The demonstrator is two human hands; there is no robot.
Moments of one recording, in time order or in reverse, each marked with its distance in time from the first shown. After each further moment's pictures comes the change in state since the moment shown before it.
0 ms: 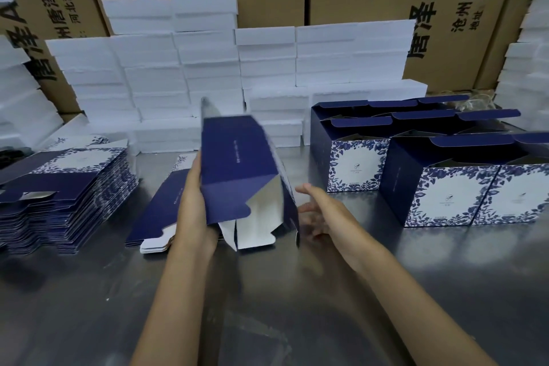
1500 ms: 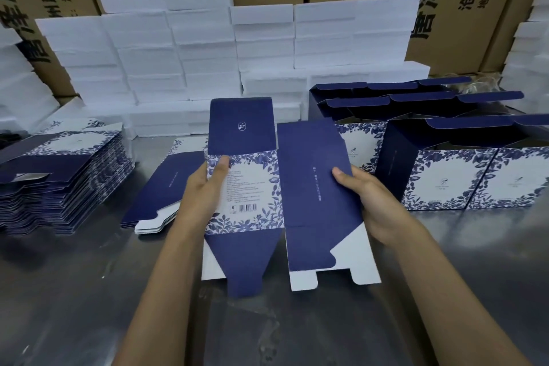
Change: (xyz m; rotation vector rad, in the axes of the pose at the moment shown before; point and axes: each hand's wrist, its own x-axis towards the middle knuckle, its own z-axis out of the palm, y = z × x) left_hand 0.004 -0.020 -0.011 0.569 0.002 0.129; right_hand -0.017 -0.006 -0.057 0.378 -0.122 -0.051
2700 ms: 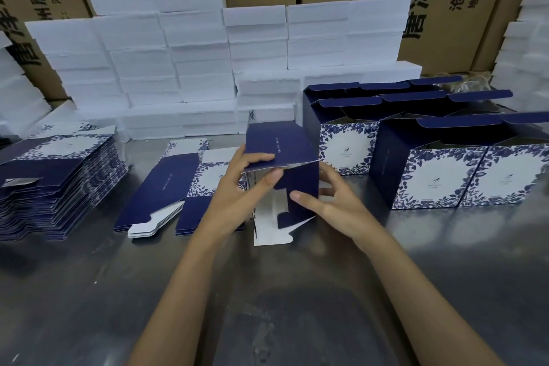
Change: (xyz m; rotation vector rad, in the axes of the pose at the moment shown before) left_hand -0.027 0.020 0.041 0.151 -0.276 0.301; right_hand 0.012 0.027 0.012 -0.526 0.092 -0.187
